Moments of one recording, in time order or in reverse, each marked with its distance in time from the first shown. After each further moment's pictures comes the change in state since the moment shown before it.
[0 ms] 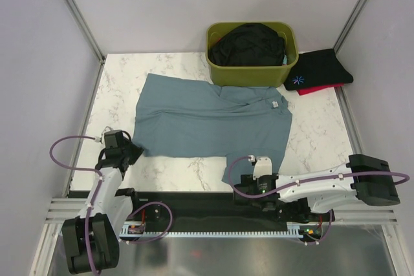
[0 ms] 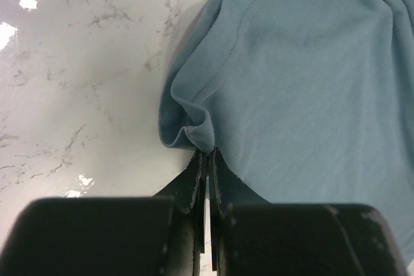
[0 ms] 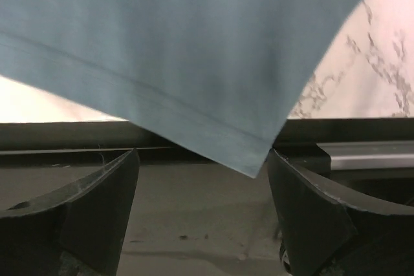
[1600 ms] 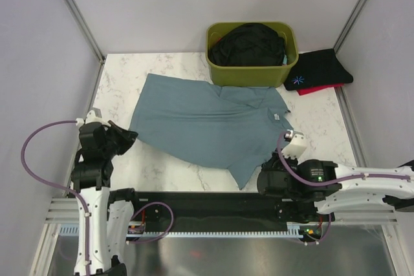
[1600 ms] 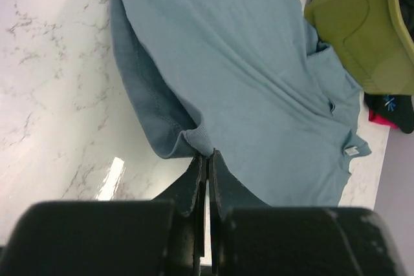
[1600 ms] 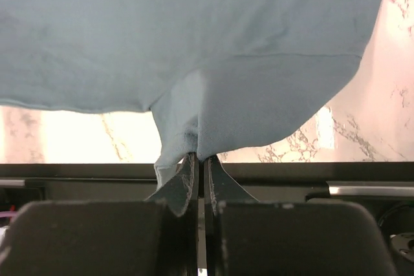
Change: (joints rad) left arm -0.004 -0.296 0.442 -0.464 0.159 0.116; right arm 0.018 -0.359 0.302 -0.367 0.325 0.139
